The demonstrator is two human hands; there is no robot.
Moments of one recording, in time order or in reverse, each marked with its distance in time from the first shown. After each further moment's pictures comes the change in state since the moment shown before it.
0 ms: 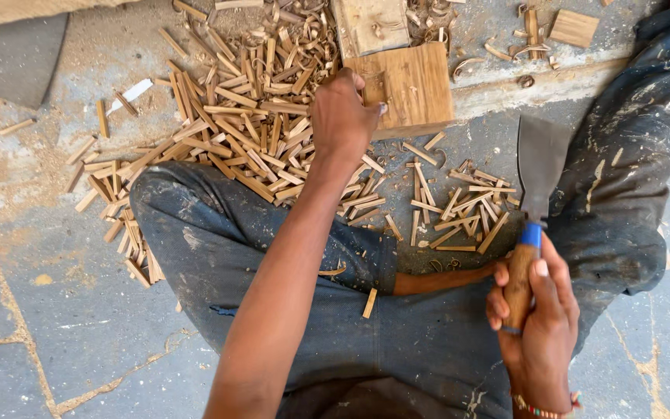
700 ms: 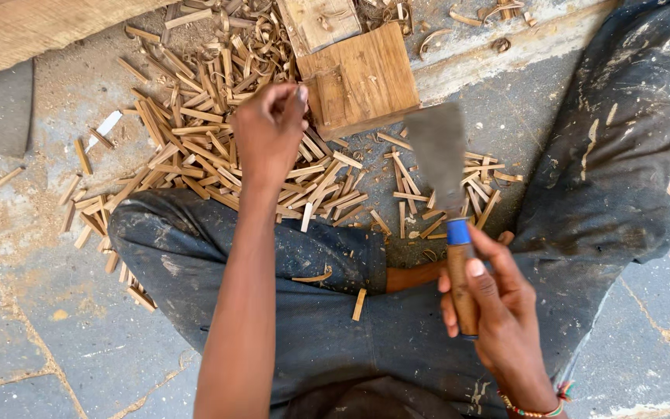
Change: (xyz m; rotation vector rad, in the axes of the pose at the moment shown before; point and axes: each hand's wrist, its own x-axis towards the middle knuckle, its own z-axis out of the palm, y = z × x) left_hand -0.014 -0.026 -0.031 -0.212 0.012 0.097; right_hand -0.005 0.008 0.012 -0.128 -0.139 0.148
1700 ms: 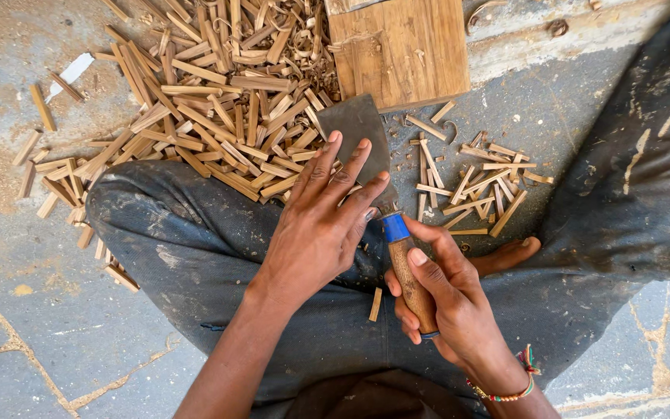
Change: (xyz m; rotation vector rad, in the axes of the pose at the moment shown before) left_hand -0.112 0.009 -0.037 0.303 -0.370 0.510; right_hand 0.025 -0.007 0.081 0.105 -0.225 0.371
